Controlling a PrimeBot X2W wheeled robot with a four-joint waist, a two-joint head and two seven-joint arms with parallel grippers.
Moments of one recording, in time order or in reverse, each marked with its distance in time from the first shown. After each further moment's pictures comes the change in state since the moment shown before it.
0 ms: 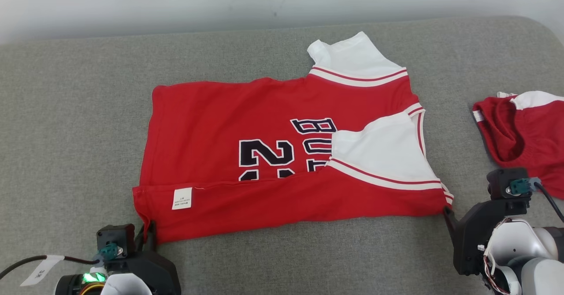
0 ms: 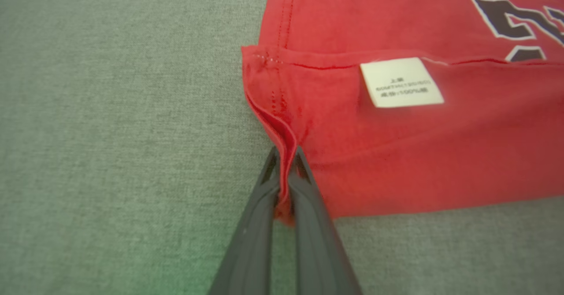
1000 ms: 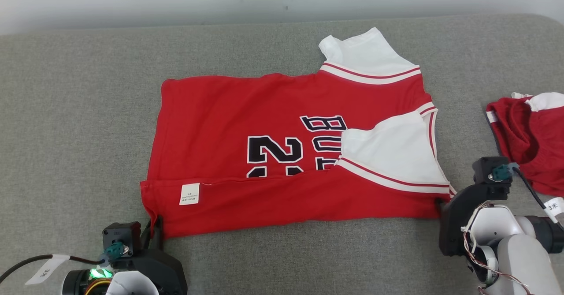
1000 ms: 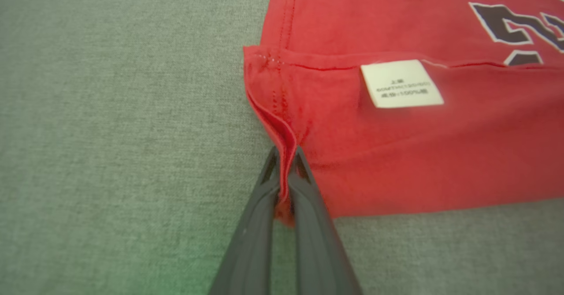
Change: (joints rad) left arm -0.018 -0.009 -0.025 0.016 -0.012 -0.005 -0.044; right arm -0.149 0.040 -0.012 0.303 -0.056 -0.003 -0.094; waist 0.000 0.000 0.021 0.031
